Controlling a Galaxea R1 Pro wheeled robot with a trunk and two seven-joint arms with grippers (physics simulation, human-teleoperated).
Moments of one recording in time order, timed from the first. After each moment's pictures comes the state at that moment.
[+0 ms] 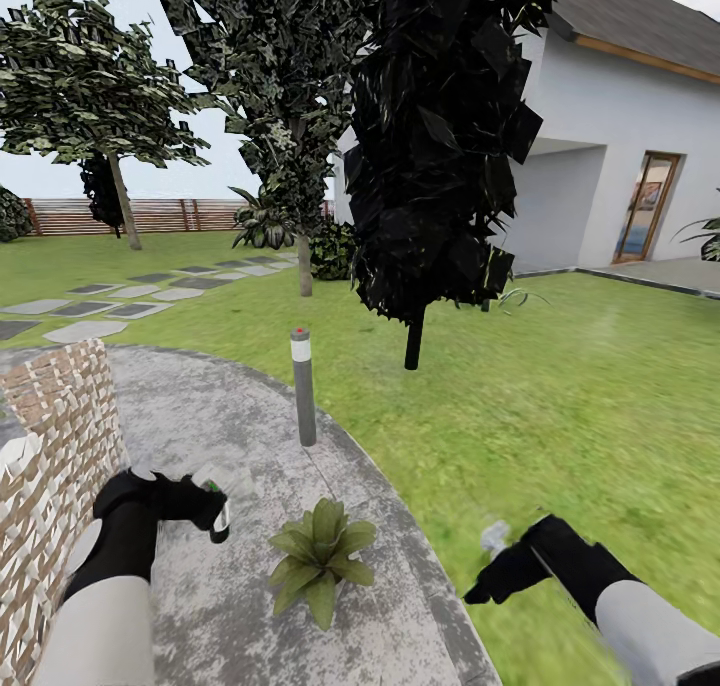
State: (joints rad) left arm -0.66 -0.08 0.61 -1.10 -1.25 0.34 -1.16; right arm -0.71 -0.21 0.30 -0.43 0.24 0.55 0.79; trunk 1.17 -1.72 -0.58
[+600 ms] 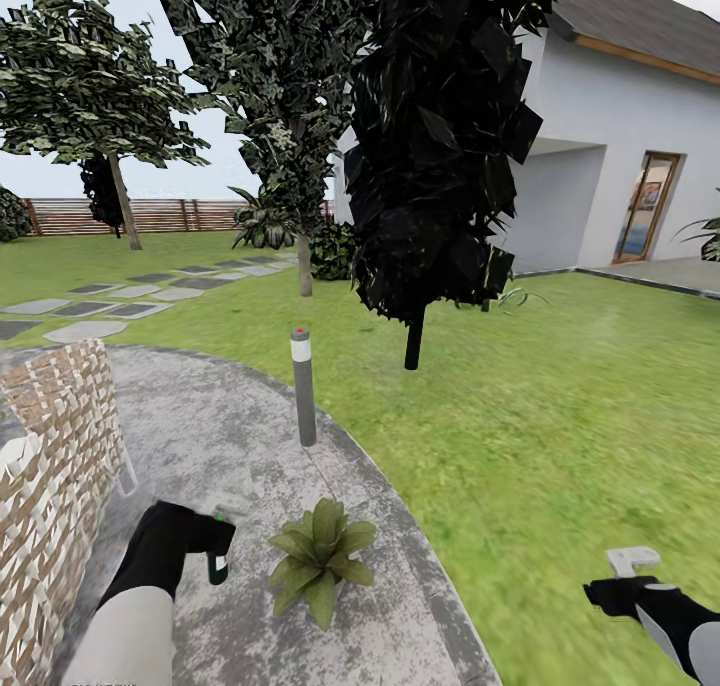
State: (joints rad) left arm -0.66 -0.12 0.70 -0.85 -1.14 0.53 -0.73; right arm -0.71 -0.39 -0.11 -0.04 0.23 0.04 0.11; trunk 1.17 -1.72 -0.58
